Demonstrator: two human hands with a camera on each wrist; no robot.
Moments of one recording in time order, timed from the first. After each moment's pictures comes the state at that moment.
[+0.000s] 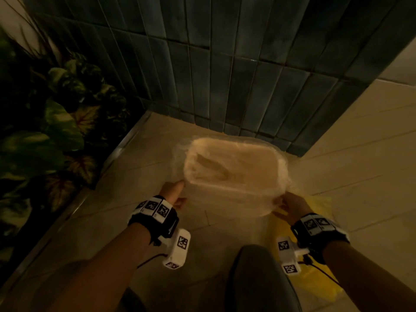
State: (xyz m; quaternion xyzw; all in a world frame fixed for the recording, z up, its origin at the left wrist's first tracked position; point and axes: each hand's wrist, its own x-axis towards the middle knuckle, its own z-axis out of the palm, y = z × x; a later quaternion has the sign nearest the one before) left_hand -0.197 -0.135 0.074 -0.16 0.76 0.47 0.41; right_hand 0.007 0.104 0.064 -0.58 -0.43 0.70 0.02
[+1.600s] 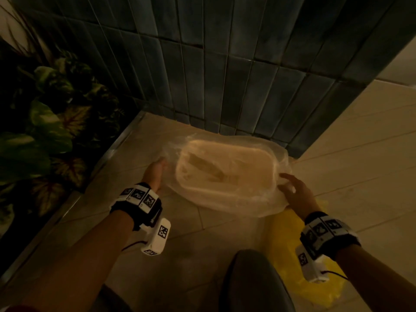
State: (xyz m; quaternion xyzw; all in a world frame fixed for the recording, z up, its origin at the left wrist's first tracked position) left_hand -0.233 -0.119 0.101 -0.15 0.77 0.53 0.33; right_hand 0.005 0.144 0.065 -0.46 -0.75 0.47 0.03
